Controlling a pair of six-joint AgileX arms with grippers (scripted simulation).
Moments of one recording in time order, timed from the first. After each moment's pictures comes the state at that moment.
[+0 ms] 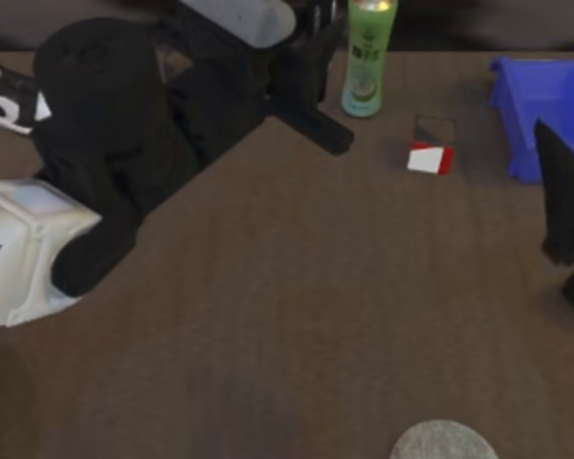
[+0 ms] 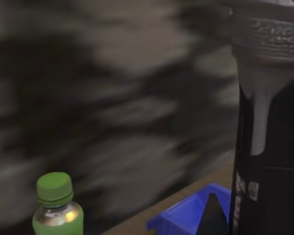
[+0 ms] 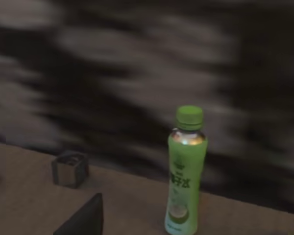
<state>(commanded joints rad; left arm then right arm) -0.63 1.49 0.82 0.72 0.15 0.02 0.47 0.72 0.43 0.28 0.10 -0.02</state>
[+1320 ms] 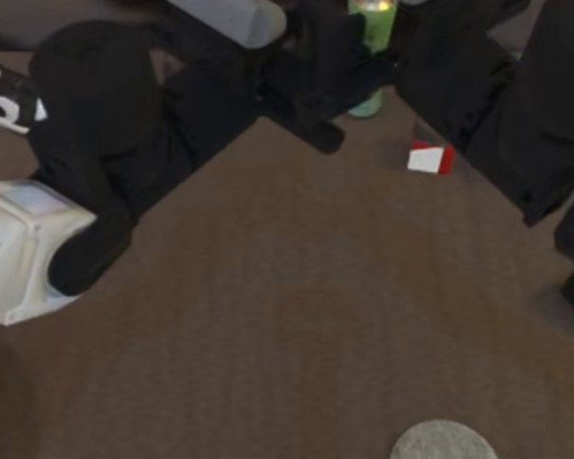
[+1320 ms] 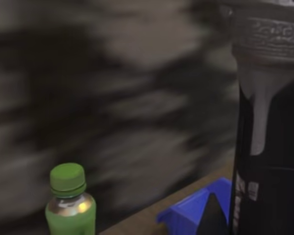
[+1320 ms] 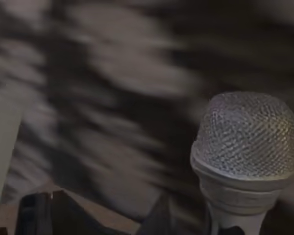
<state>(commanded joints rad) -0.63 1.49 0.82 0.72 0.15 0.02 0.75 1.42 0.92 0.52 0.15 -0.02</state>
